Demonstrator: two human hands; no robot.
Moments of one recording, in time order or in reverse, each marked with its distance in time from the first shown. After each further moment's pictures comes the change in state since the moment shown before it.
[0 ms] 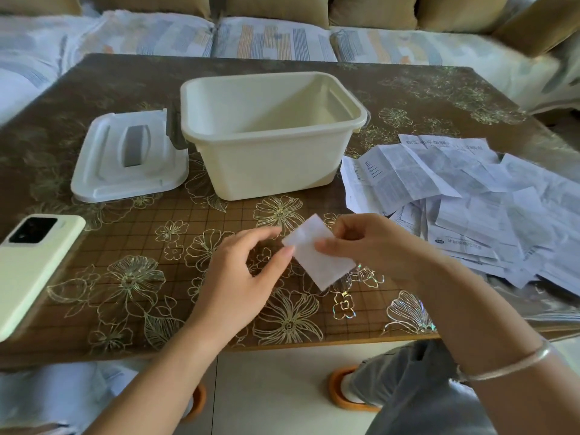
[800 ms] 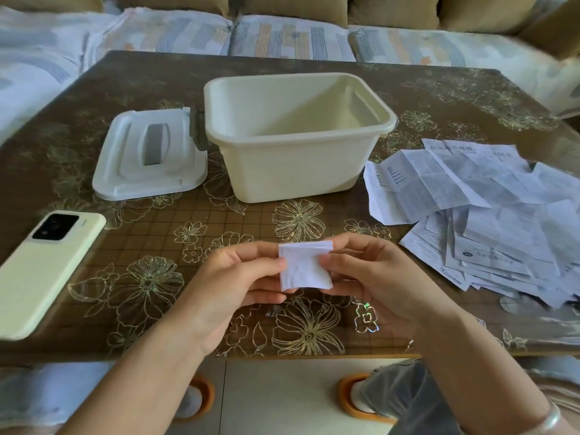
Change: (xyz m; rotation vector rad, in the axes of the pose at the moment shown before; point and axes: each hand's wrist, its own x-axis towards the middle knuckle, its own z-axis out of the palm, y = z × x) left_hand 0.001 0.013 -0.033 -0.762 -0.168 -0.491; right_hand -0.013 -0.006 0.039 0.629 -0.097 -0.031
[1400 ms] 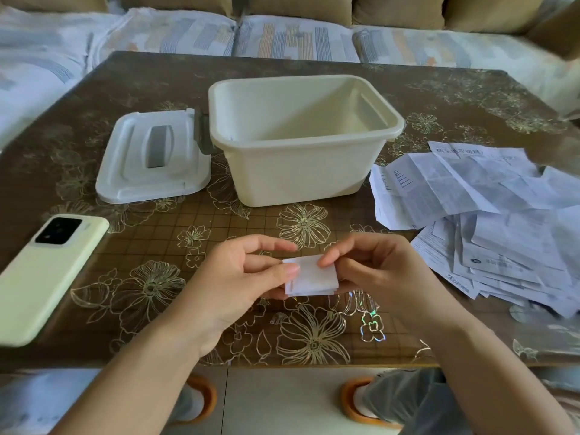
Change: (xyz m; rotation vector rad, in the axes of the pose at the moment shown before) left_hand -0.002 0.011 -0.003 0.268 -0.013 0.080; right_hand 0.001 -0.006 0.001 -0.305 0.046 -0.184
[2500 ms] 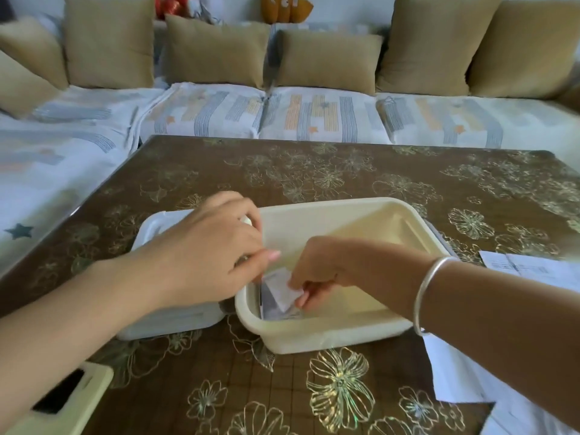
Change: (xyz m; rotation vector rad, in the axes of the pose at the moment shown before) left_hand 0.137 0.138 -0.119 1.474 -0.013 0.695; right_hand 0.248 -0.081 0.027 -0.598 -0.344 0.572
